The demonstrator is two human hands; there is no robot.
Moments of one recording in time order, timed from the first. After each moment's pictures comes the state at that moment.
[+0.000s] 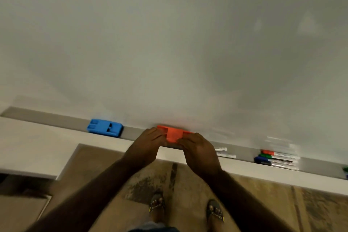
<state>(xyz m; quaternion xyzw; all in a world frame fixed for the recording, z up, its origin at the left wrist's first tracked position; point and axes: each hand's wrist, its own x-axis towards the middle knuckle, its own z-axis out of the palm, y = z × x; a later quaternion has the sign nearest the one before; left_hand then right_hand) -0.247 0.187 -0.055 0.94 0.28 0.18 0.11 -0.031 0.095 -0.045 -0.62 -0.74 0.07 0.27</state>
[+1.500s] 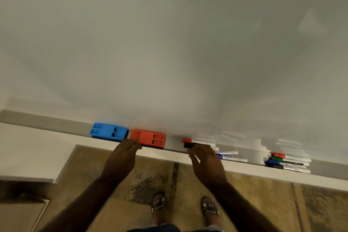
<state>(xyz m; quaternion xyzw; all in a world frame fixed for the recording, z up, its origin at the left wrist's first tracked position) -0.358 0.211 -0.106 0.88 0.45 0.10 0.09 -0.059 0.099 -0.111 -0.69 -0.66 0.11 0.27</state>
